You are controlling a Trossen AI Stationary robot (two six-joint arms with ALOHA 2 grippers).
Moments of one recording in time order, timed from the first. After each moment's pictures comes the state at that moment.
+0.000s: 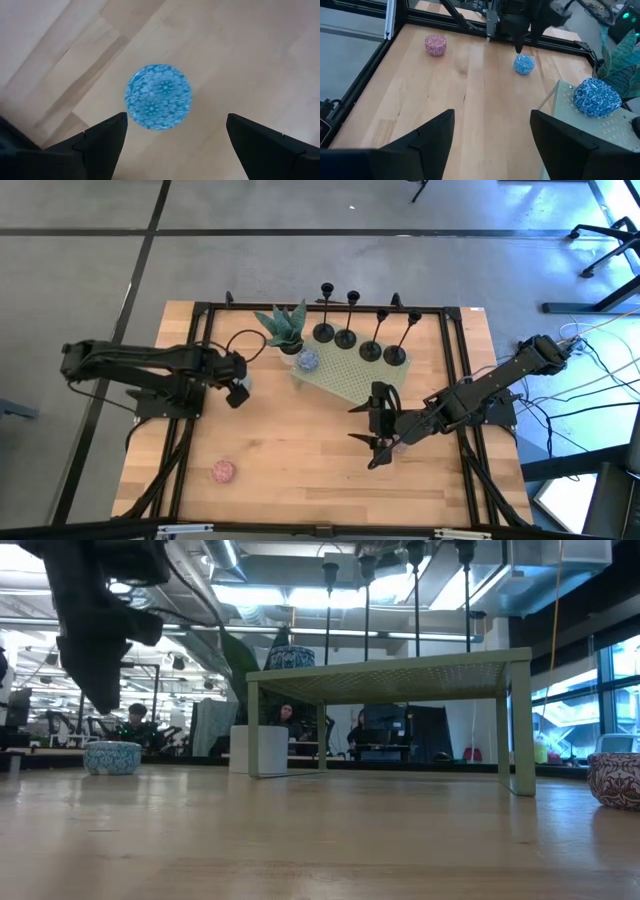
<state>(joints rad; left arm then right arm) 0.09 0.95 0.64 -0.98 -0.16 -0.63 0.53 1.38 1.10 -0.30 0.51 0.12</state>
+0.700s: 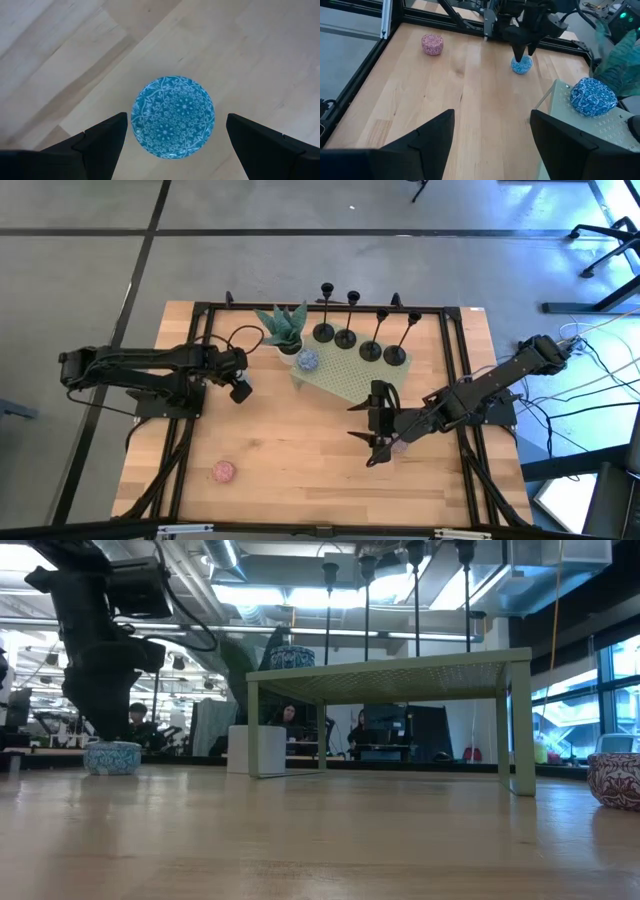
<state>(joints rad) 0.25 0.95 0.50 -0.80 -0.09 -0.55 0.52 1.38 1.10 -0.30 0.51 0.11</state>
